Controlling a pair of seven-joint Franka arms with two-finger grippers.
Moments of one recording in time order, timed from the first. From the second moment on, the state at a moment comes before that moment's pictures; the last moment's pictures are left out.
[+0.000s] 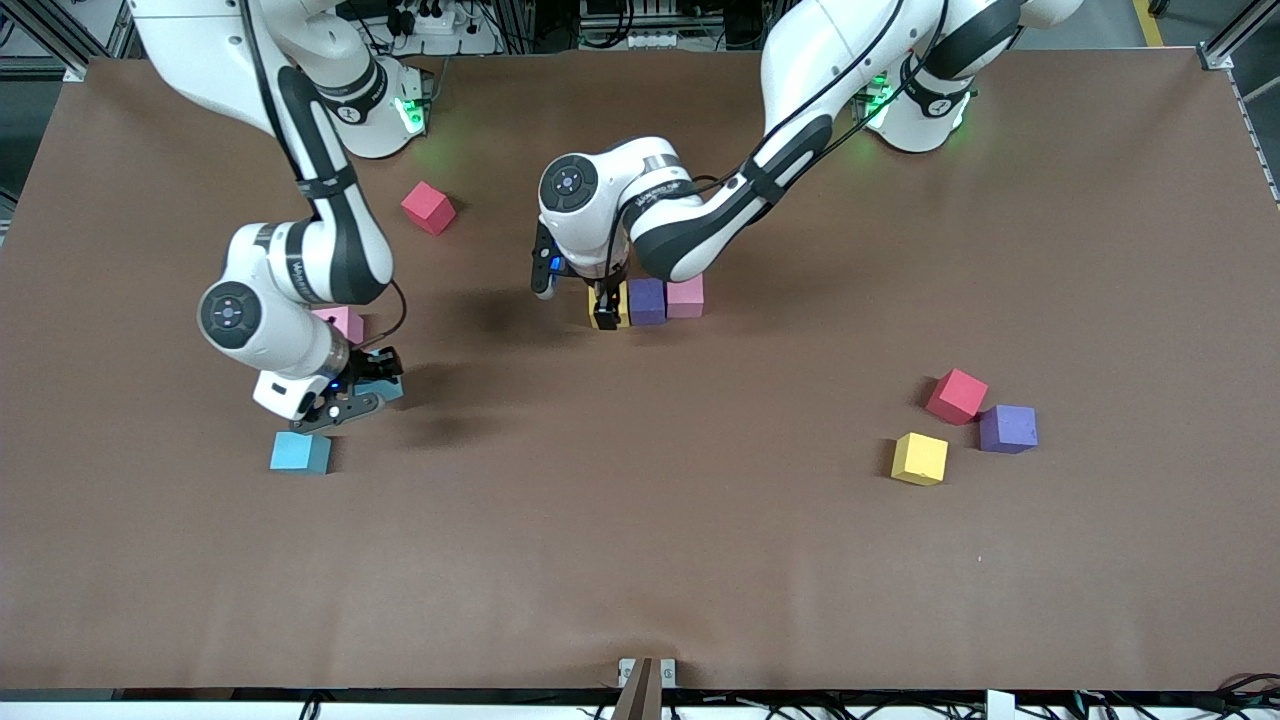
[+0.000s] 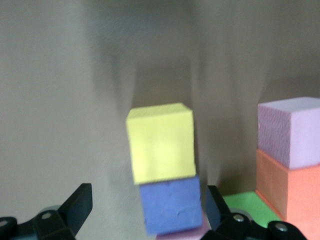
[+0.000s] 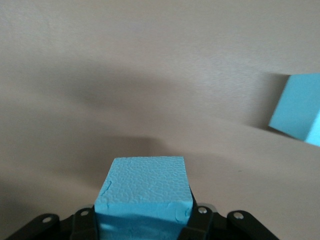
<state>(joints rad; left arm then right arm) -0.57 0.81 -0.52 -1.37 0.38 1.95 0.48 0.59 0.39 -0.40 -2.07 0.25 2.32 -0.26</state>
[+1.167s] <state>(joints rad) -0.11 0.62 -0.48 -1.36 0.34 1.86 0.35 0.82 0.50 -0.32 -1.86 0.27 2.25 0.33</state>
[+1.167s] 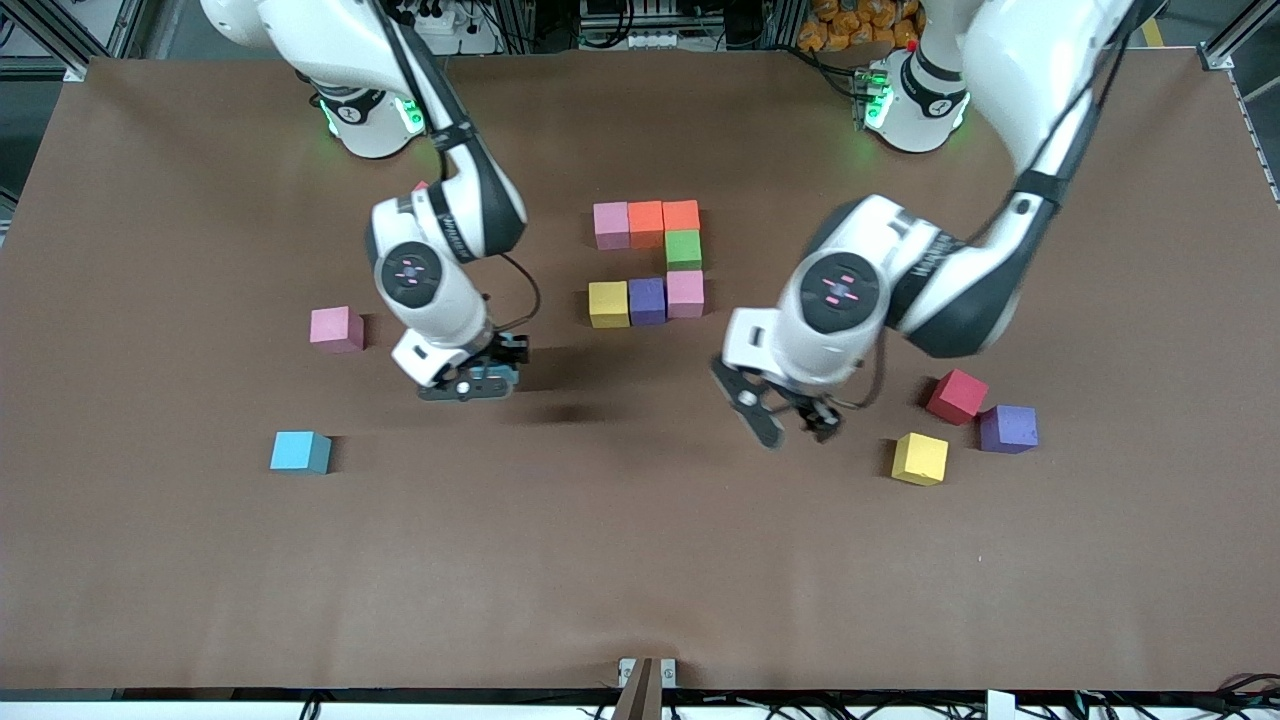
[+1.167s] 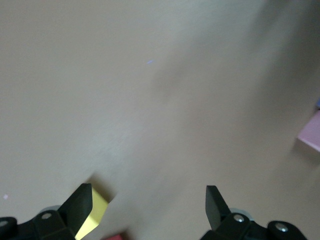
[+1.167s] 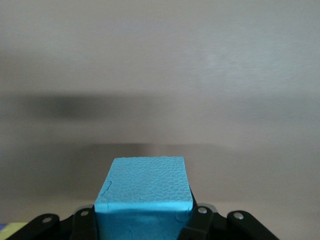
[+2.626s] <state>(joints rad) 0.09 0.65 -0.37 -1.36 0.35 1.94 -0.02 0.97 0.82 -0.29 -1.48 0.33 2.14 0.38</state>
